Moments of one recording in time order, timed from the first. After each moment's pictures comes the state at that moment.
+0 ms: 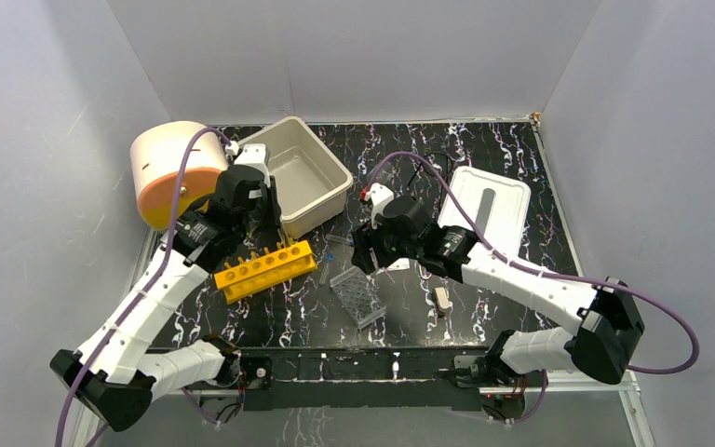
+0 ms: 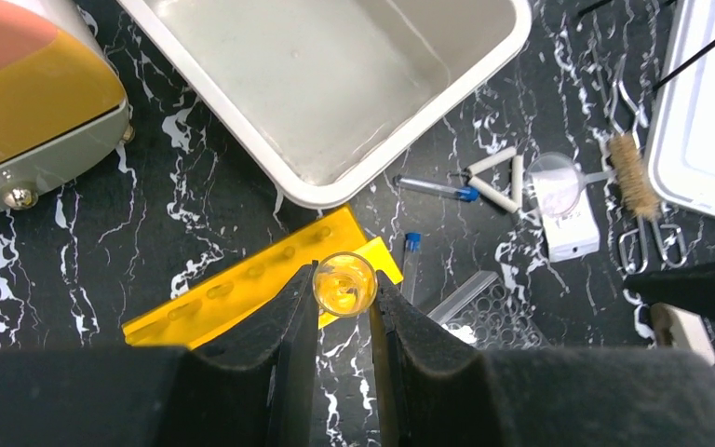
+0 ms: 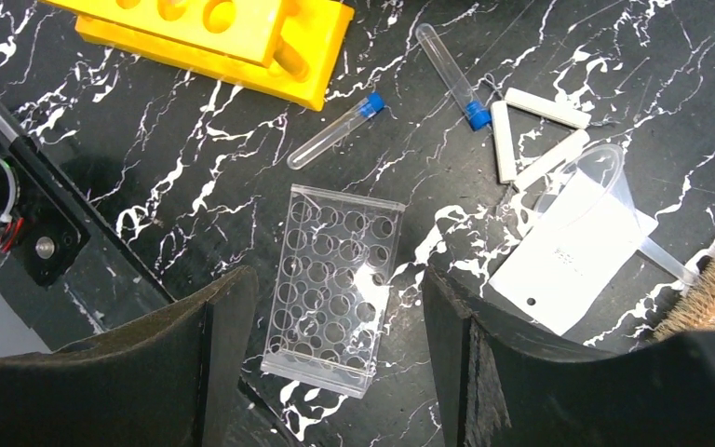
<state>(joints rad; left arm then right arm) -0.57 1.06 1.24 -0.81 -0.31 -0.37 0.94 1.28 0.98 -0.35 -0.04 0.28</state>
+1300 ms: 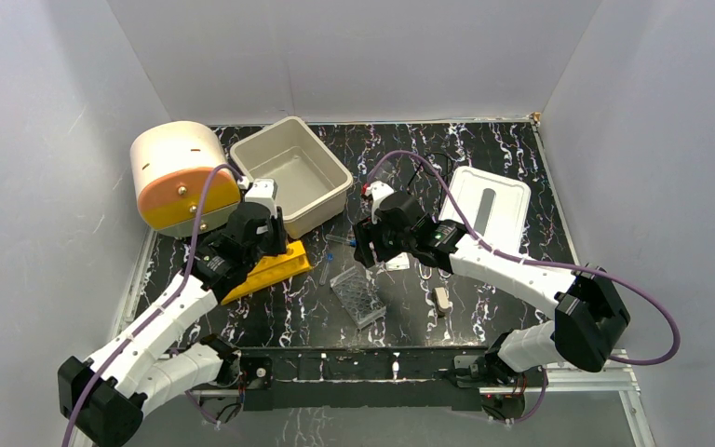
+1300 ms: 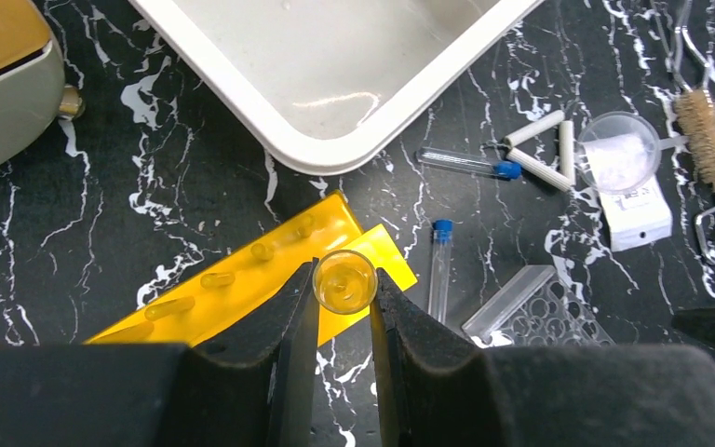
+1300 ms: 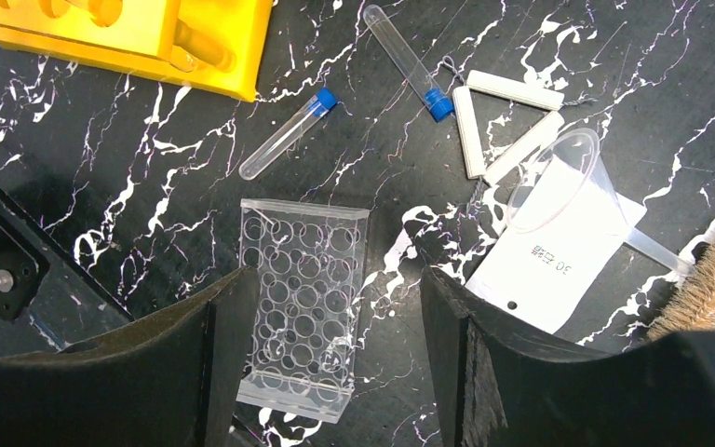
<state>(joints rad) -0.57 0.93 0.80 -0.47 -0.29 -0.33 0.88 1.37 0.98 -0.32 -0.05 0.30</state>
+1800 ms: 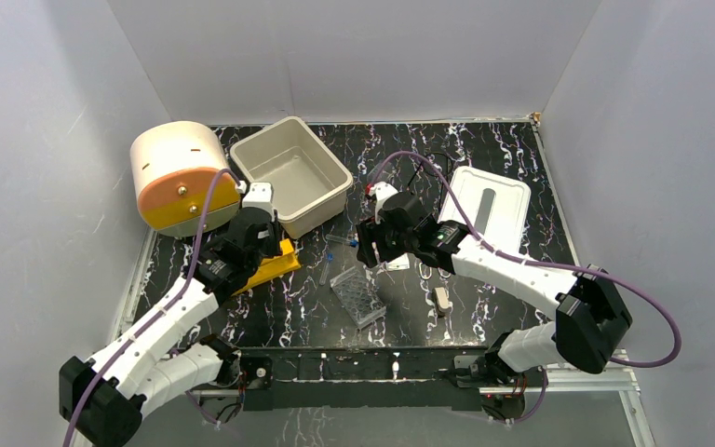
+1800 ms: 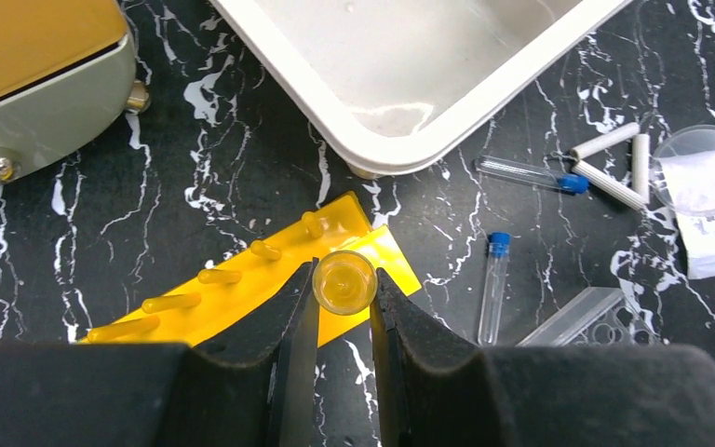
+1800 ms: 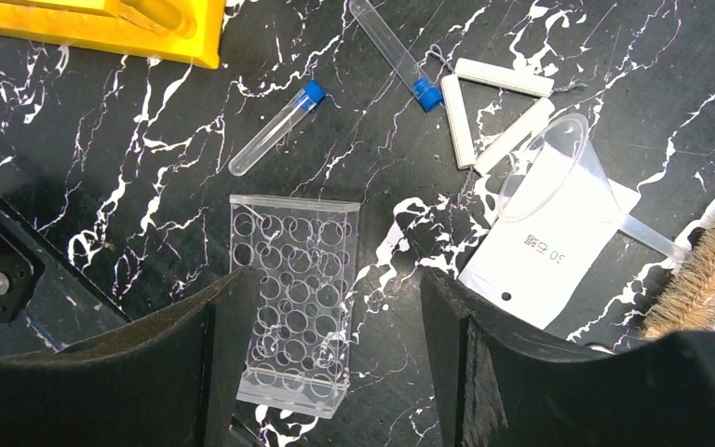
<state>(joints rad) -0.57 0.92 0.74 -0.44 -0.40 -0.30 0.86 1.36 0.96 -0.32 -0.05 0.32</state>
